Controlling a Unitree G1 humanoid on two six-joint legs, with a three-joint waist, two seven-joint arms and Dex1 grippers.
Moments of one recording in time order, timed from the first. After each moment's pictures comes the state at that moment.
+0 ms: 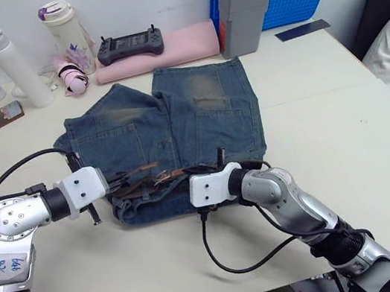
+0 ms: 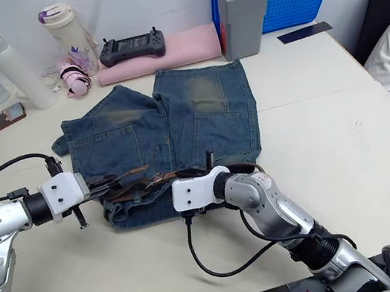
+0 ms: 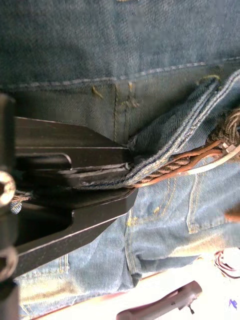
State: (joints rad) left arm -0.22 0.85 0.15 -0.10 -0.10 -0.07 -0.96; right arm -0.49 -0.33 0.52 -0.23 -0.49 0.19 0.63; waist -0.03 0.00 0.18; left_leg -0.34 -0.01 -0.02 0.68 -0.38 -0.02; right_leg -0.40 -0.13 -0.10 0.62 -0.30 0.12
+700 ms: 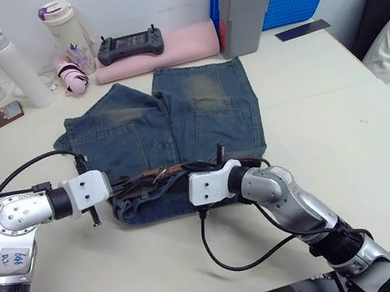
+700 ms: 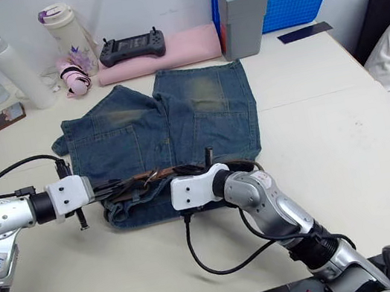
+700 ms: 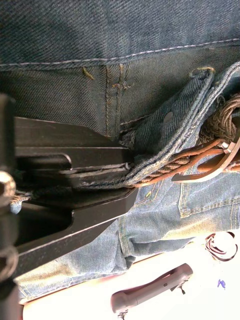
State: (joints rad) left arm -0.28 0.88 0.09 0.02 -0.07 -0.16 -1.01; right arm -0.48 -0.32 0.51 -0.23 -0.52 0.15 0.62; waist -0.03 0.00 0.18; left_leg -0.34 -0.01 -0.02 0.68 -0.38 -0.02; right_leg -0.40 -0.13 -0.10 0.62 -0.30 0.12
